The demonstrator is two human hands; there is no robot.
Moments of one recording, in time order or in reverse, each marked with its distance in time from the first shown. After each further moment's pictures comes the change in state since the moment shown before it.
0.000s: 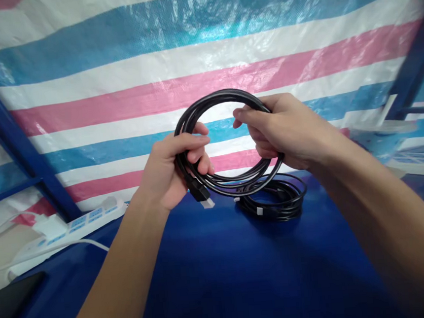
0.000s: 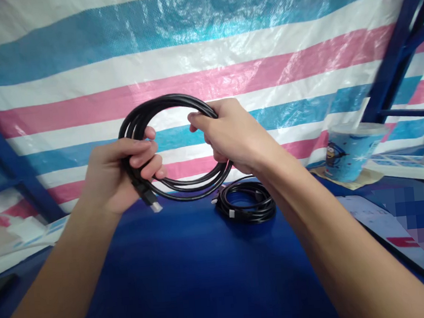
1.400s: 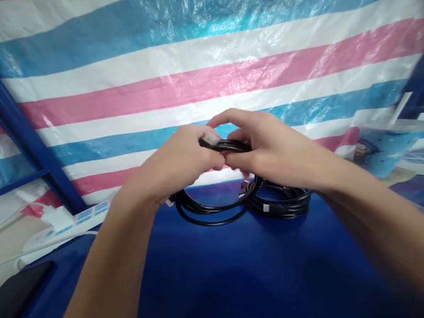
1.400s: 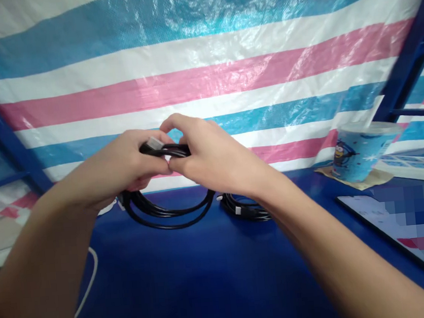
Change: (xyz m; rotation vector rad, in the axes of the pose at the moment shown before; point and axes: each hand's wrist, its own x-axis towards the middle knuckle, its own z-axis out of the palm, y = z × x) left_hand -0.008 0.024 -0.004 0.690 -0.106 -0.054; right_hand -0.018 -0.009 0.023 -0.264 -0.349 -0.196
